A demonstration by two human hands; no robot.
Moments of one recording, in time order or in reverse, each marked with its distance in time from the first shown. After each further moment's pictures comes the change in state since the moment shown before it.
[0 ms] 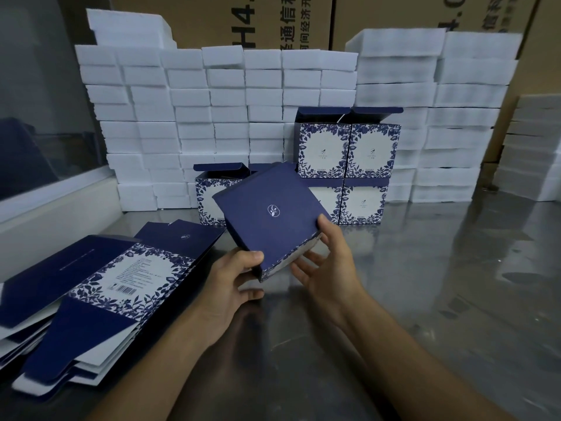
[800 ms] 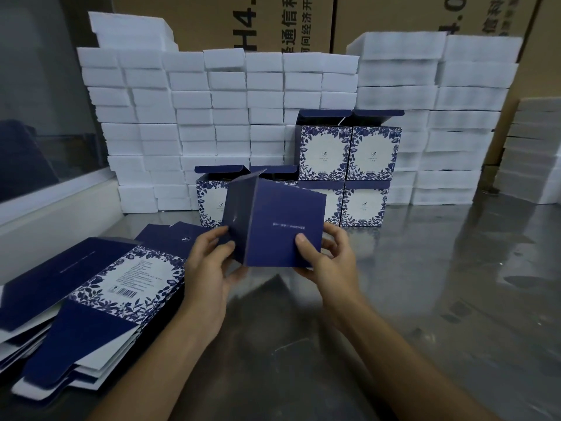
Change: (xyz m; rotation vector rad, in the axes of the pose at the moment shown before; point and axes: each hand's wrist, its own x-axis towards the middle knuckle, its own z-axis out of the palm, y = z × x) left_hand 0.010 0.009 -0.002 -0.181 0.428 0.199; right_hand 0.002 0.007 -0.004 -0.288 0.057 -0.339
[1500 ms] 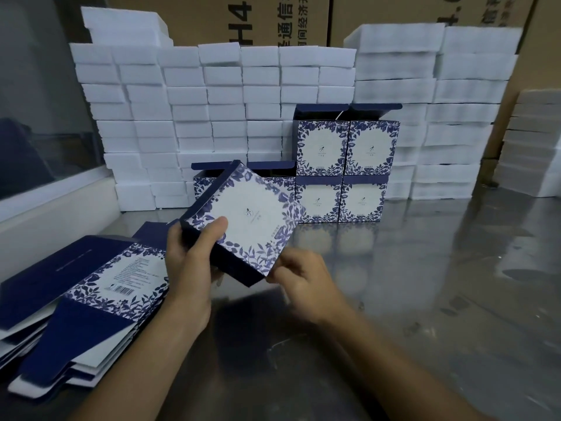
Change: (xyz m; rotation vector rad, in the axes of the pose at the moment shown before) left_hand 0.000 0.013 -0.005 0.088 0.059 0.070; right_hand -0.011 0.011 0.006 -0.657 -0.360 -0.349
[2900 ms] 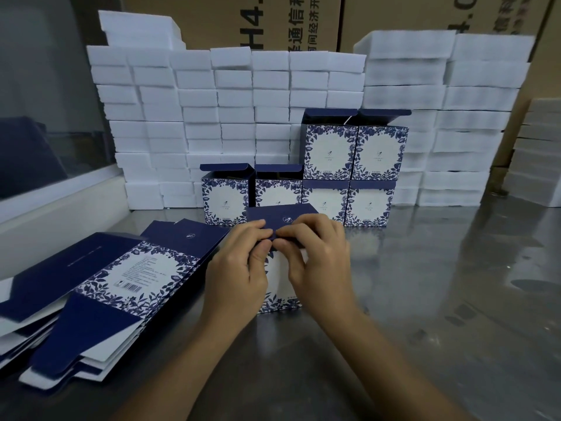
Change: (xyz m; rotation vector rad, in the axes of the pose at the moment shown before) left_hand -0.023 -0.013 0.018 0.805 -0.185 0.781; right_hand 0.004 -0.018 -0.001 -0.403 0.473 -0.334
